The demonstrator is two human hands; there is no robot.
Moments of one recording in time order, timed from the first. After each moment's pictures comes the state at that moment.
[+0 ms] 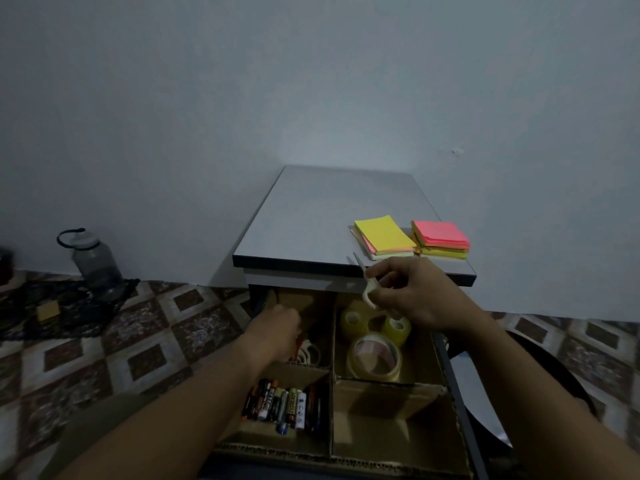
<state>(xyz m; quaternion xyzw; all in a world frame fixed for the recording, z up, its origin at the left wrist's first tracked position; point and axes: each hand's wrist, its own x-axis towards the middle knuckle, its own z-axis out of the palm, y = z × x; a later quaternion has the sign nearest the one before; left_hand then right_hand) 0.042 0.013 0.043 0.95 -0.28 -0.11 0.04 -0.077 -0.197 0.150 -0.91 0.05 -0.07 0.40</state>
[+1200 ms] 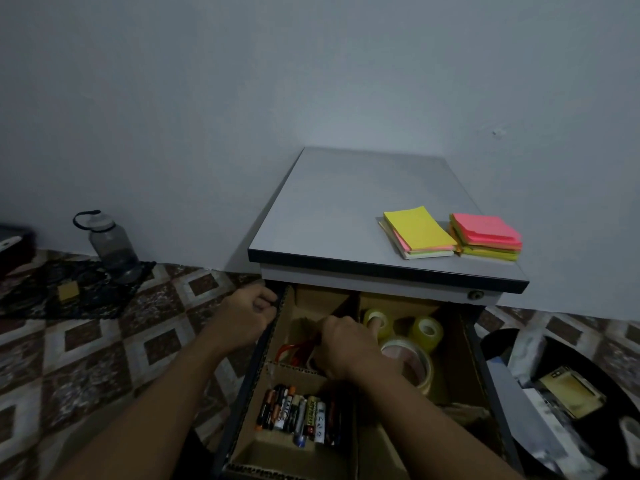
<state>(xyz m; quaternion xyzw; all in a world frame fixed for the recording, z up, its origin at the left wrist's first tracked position) 0.079 0.086 0.034 0.90 -0.13 -0.06 0.41 -0.003 -0.092 0.044 -0.99 0.07 0.10 0.10</state>
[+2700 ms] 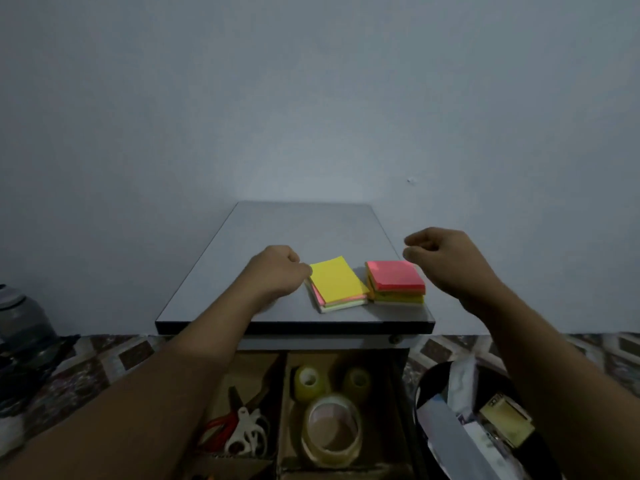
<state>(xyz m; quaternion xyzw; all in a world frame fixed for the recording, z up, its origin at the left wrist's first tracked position) 0.095 -0.093 0.179 0.88 -0.17 -0.07 0.43 -0.042 -0.312 0.210 -0.87 0.20 -0.24 0.37</state>
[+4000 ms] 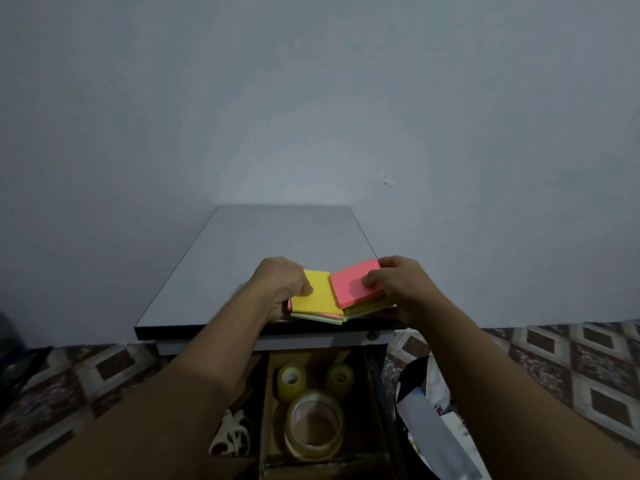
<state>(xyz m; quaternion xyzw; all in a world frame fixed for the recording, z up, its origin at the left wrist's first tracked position) 0.065 -0.126 0.181 0.77 -0.06 -0.21 0.60 -0.029 -0.292 0.180 -0.72 0.28 -0.14 0.61</state>
